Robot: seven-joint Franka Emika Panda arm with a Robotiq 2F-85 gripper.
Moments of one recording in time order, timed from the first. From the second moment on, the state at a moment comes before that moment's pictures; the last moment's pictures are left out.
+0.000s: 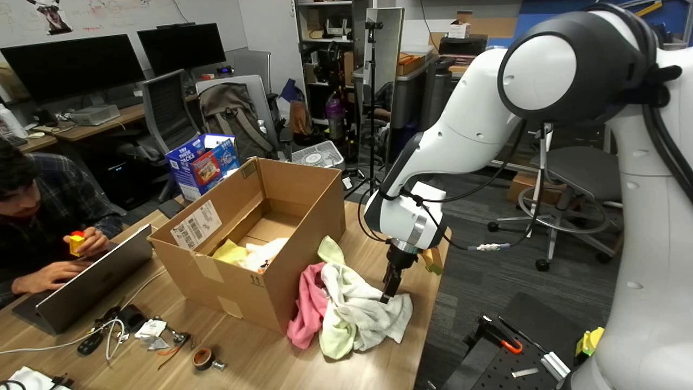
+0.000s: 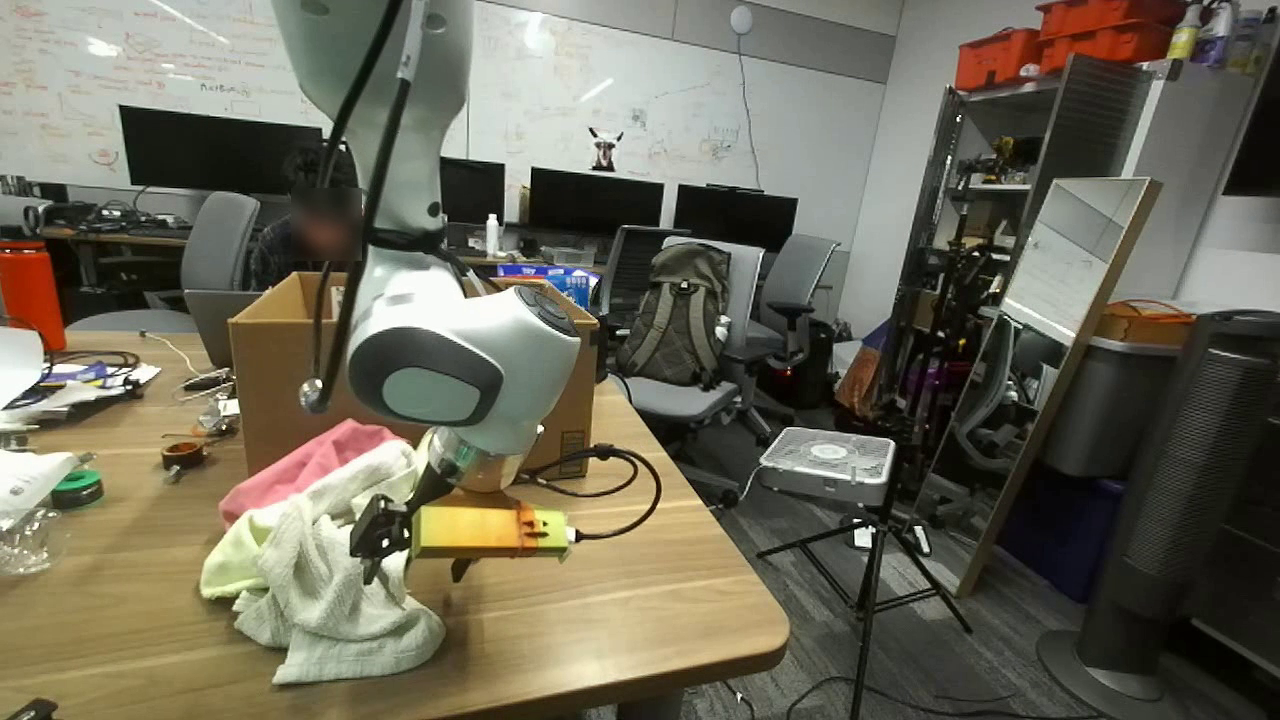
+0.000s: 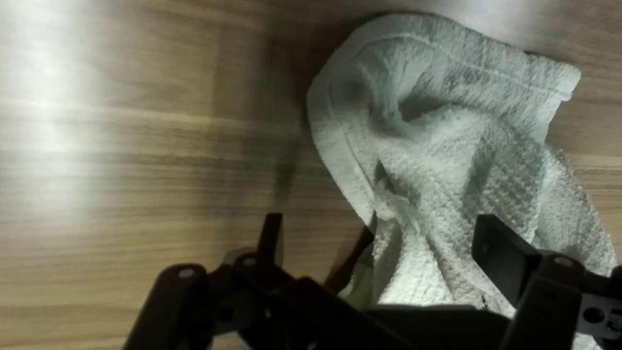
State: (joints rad) arm -0.22 0.50 0.17 -2.39 0.92 2.74 -1.64
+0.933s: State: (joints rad) arm -0.22 0.50 0.21 -2.45 0.93 2.73 -1.63
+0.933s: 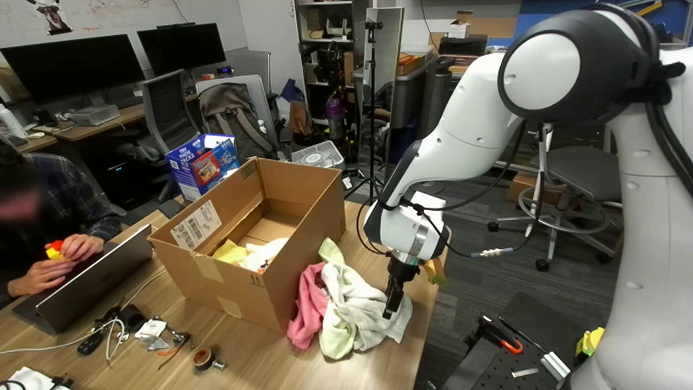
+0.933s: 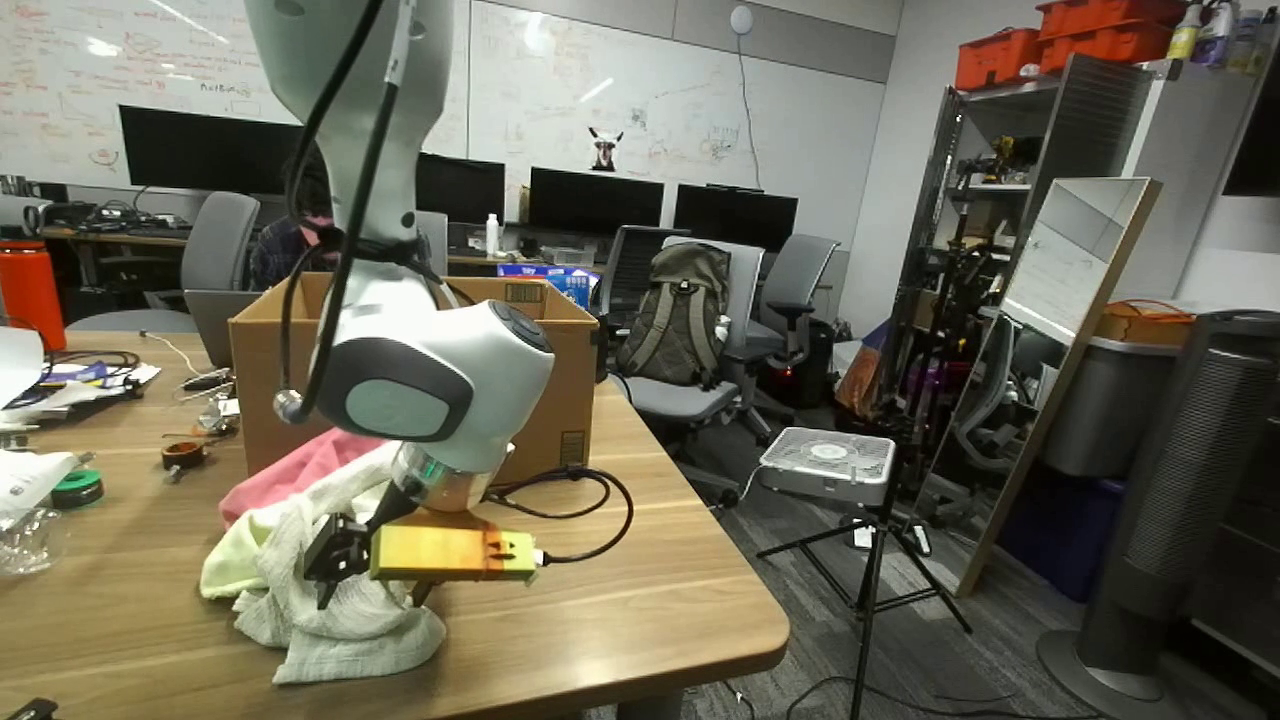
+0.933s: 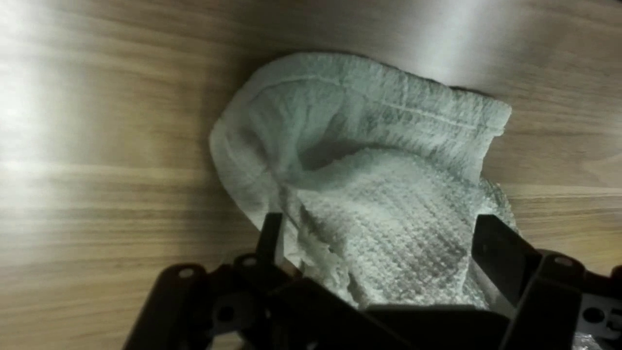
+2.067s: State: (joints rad) arm -0.22 0.49 0.30 -2.46 0.93 2.74 -1.60
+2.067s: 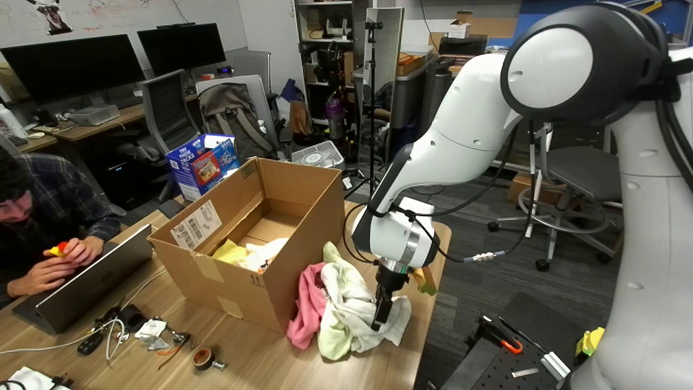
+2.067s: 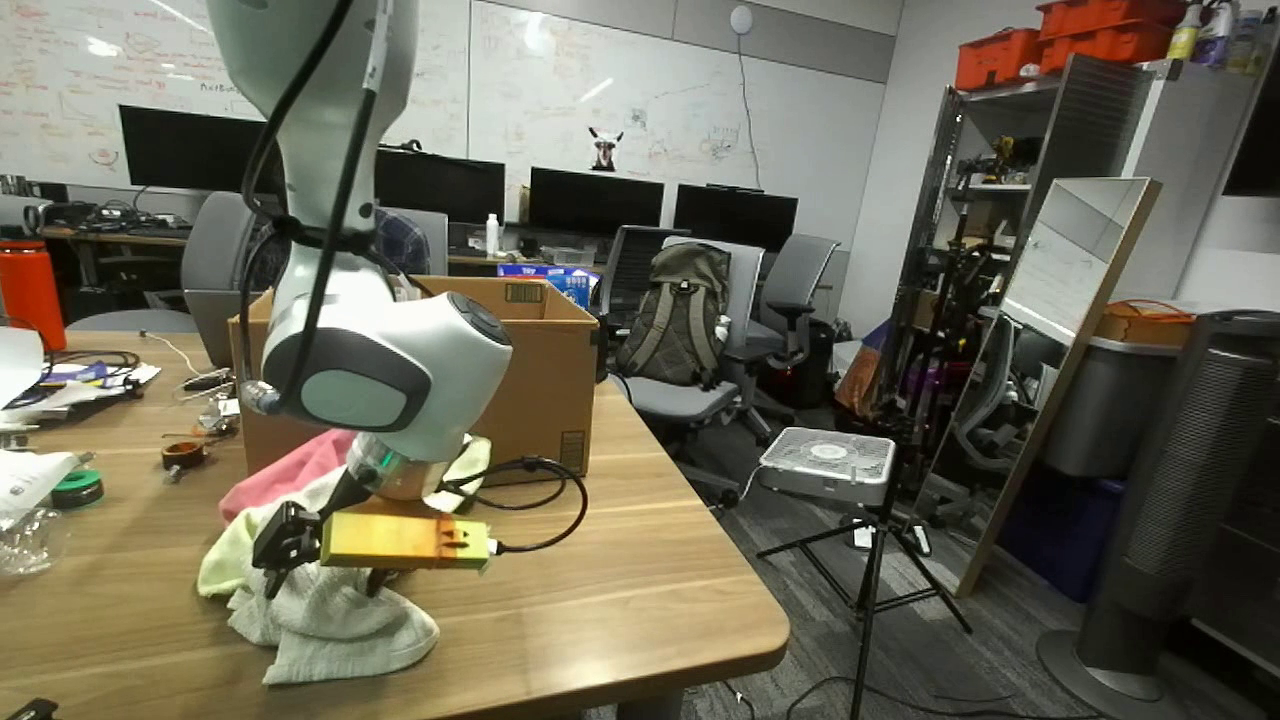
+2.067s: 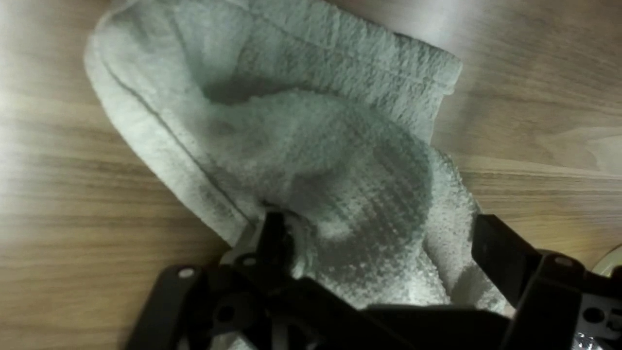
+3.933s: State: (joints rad) arm -0.10 0.08 0.28 -2.50 1.30 2.49 -1.50
